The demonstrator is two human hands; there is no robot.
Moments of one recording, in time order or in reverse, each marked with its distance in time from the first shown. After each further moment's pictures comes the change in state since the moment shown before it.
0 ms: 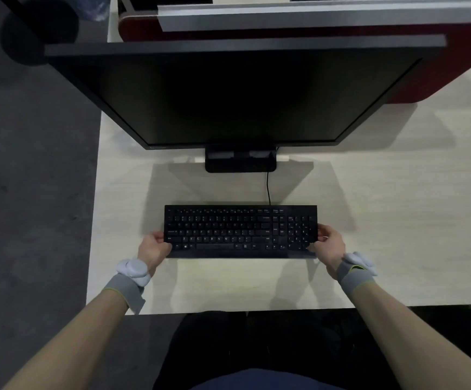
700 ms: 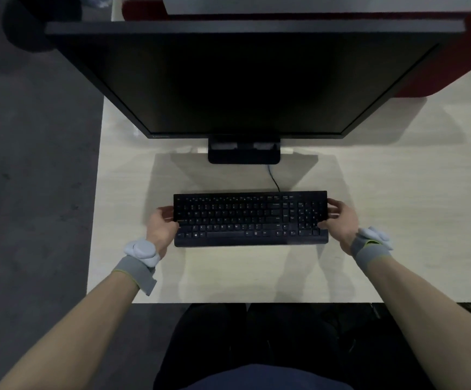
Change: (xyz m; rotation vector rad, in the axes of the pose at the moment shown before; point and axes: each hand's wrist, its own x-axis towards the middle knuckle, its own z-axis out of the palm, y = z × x) left_hand -0.004 0.028 0.015 -0.152 0.068 0.128; right_hand 0.034 -0.024 -0.025 0.005 -0.048 -0.040
